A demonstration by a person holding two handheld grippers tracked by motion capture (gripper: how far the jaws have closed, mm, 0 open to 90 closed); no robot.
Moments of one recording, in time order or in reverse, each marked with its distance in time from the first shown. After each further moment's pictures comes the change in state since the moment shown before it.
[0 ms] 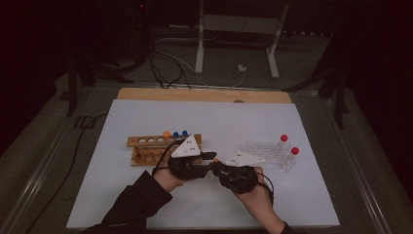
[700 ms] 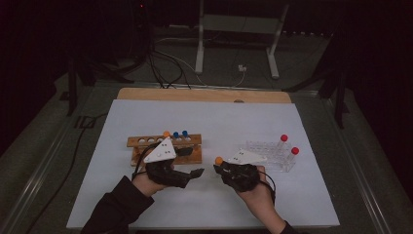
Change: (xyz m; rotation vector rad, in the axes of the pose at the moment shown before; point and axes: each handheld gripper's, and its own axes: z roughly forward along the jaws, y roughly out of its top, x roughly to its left) left arm 0.004 -0.014 -0.049 -0.067 0.034 -0.026; right arm -0.005 0.000 -0.001 -0.005 -0.026 0.012
